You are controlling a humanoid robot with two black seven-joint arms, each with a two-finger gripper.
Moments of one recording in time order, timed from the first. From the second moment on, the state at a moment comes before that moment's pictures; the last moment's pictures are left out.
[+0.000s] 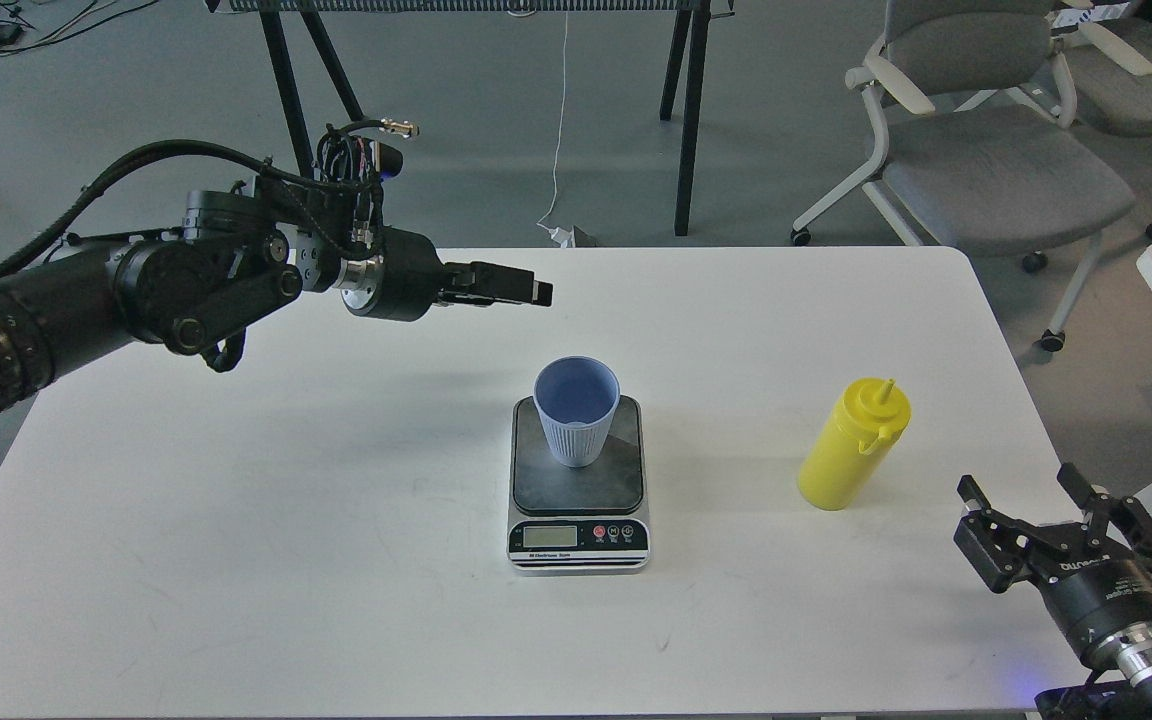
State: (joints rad) left arm -1.27 0.28 0.17 -0.68 1.08 -0.49 -0.49; right arm -0.24 -0.67 0.95 1.47 0.82 0.49 0.19
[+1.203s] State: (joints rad) left arm -1.22 0.29 0.18 -0.68 1.09 -0.49 -0.49; right arm 0.01 -0.36 0.77 1.21 0.69 0.49 0.18
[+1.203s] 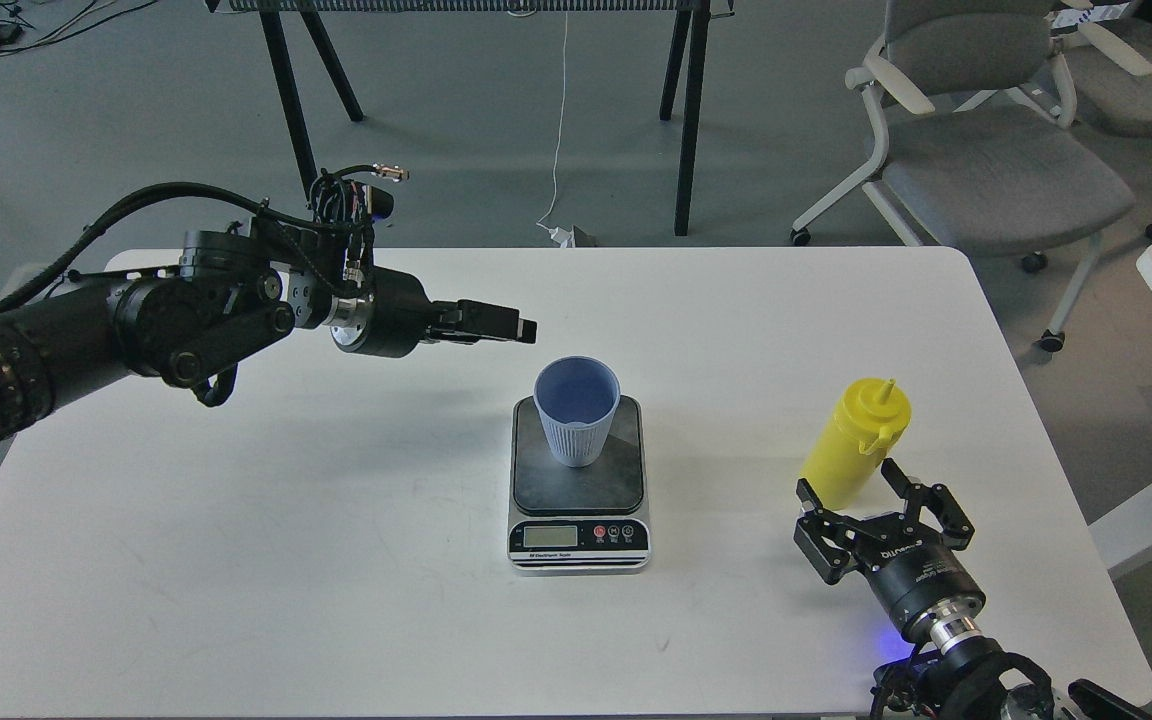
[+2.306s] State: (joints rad) left arm -1.17 0.29 0.18 -0.68 1.10 -0.49 -0.49; right arm 0.08 -0.37 0.83 1.22 0.69 0.49 0.18
